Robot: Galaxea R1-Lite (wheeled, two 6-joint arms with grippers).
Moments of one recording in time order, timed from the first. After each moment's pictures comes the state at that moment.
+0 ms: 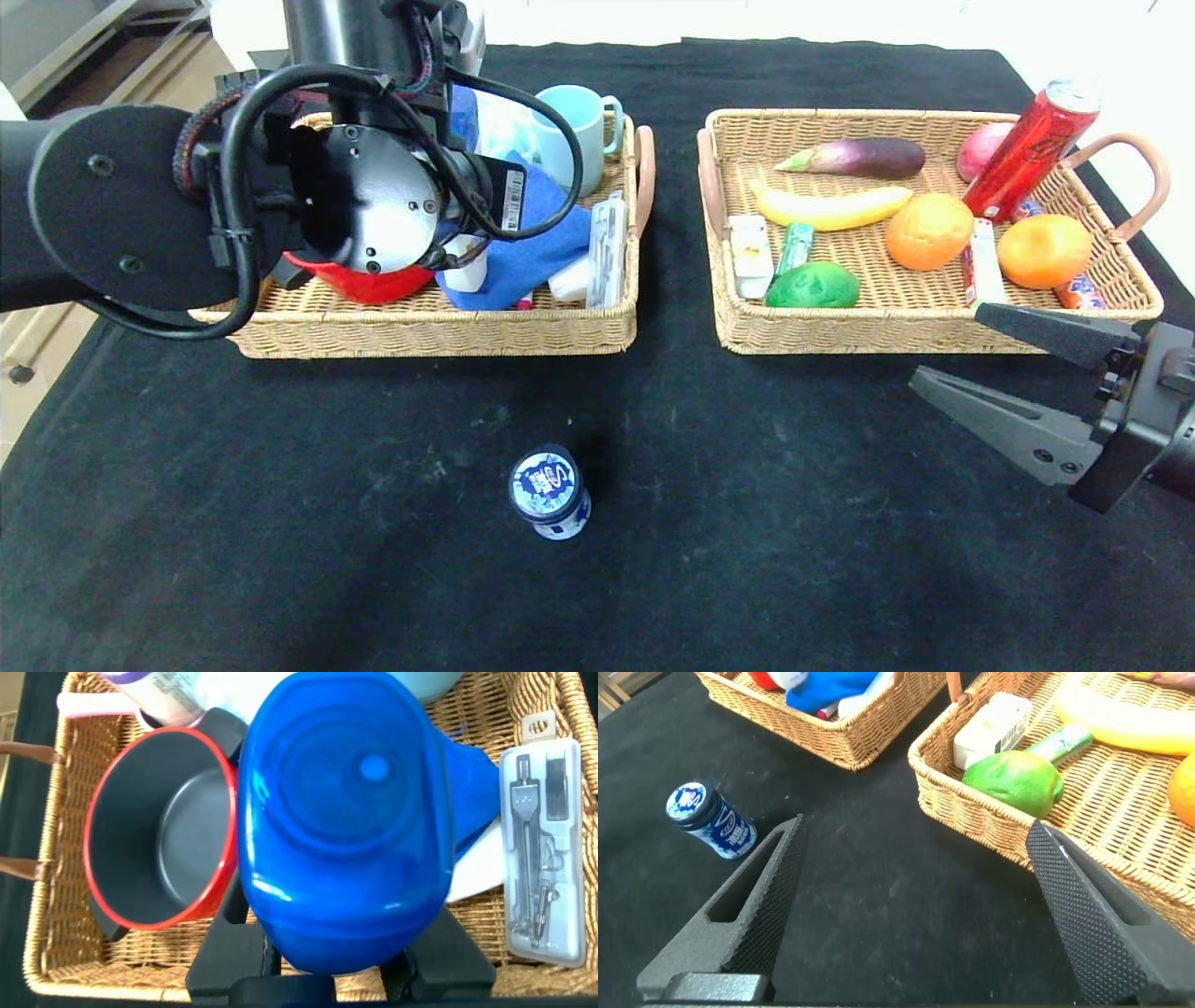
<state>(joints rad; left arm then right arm) -0.60 1.81 -1.66 -0.02 0.74 0.13 0.31 1.27 -0.55 -0.79 0.41 -0.06</state>
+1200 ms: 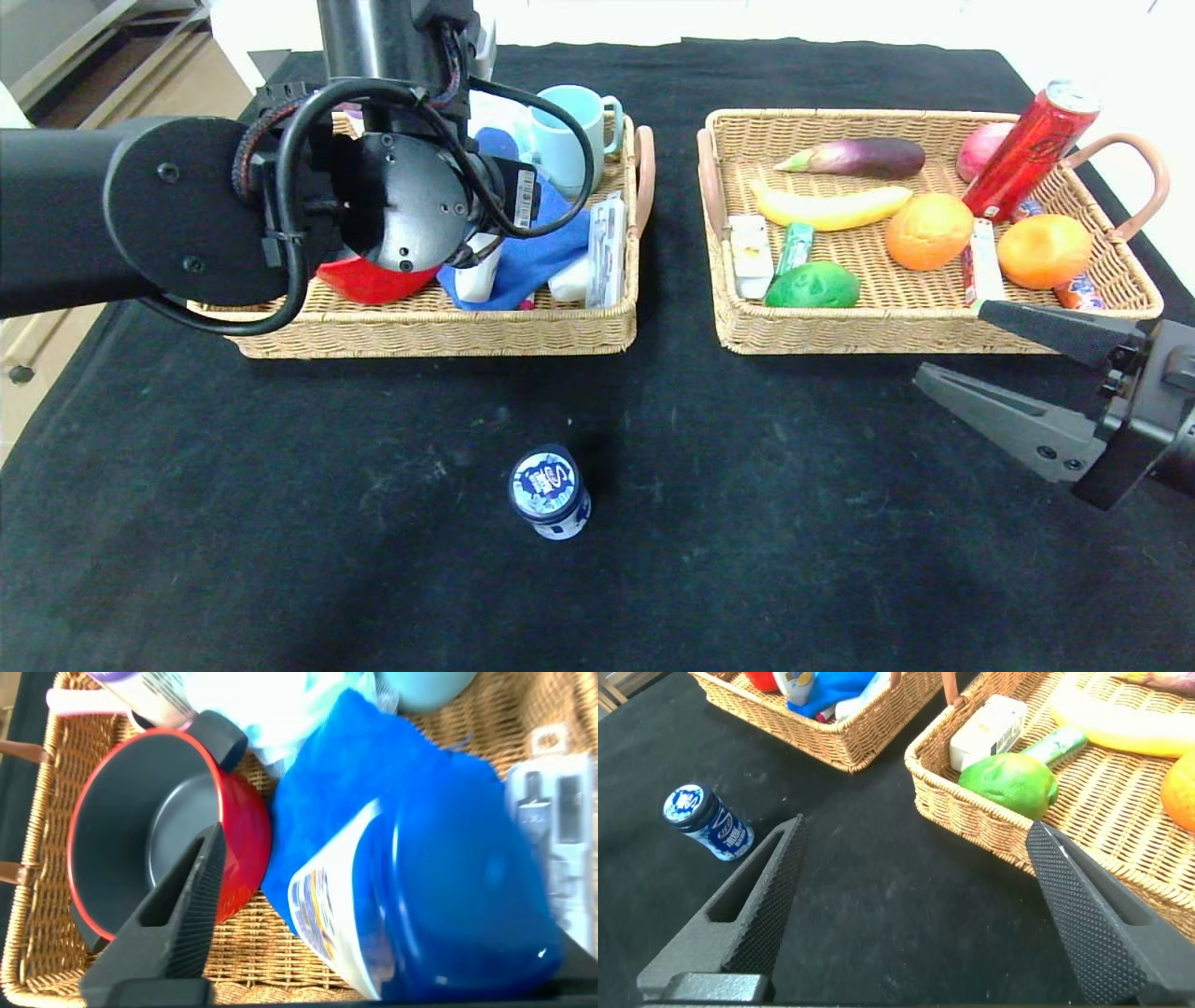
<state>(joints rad) -0.60 1.85 -1.70 -0.04 0.76 0.12 0.30 1.27 -0.55 -0.79 0.41 -0.06</state>
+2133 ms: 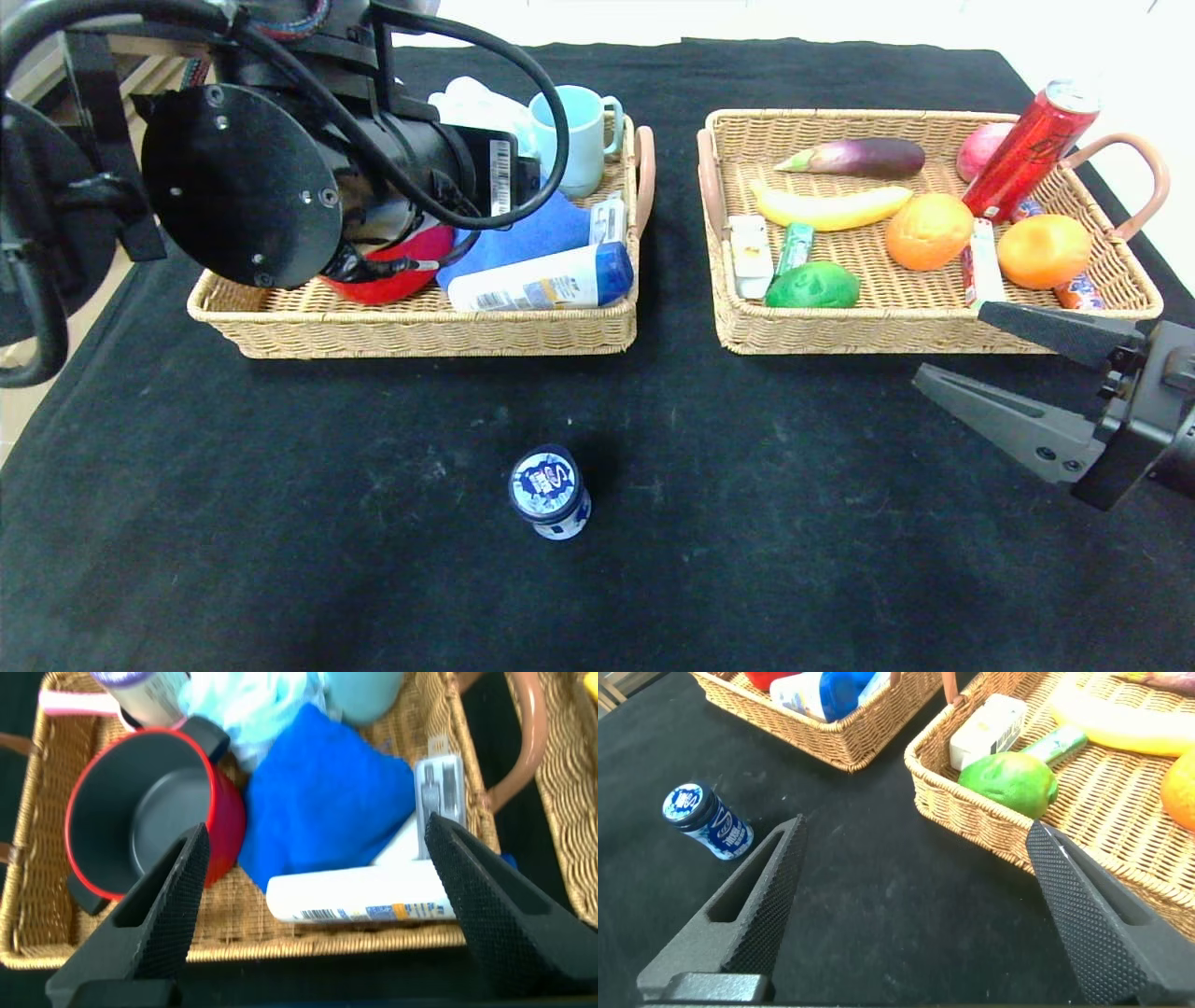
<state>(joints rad) -0.69 1.67 -1.55 -0.03 0.72 0.03 0.30 1.27 -0.55 -0.79 0.41 -0.06</state>
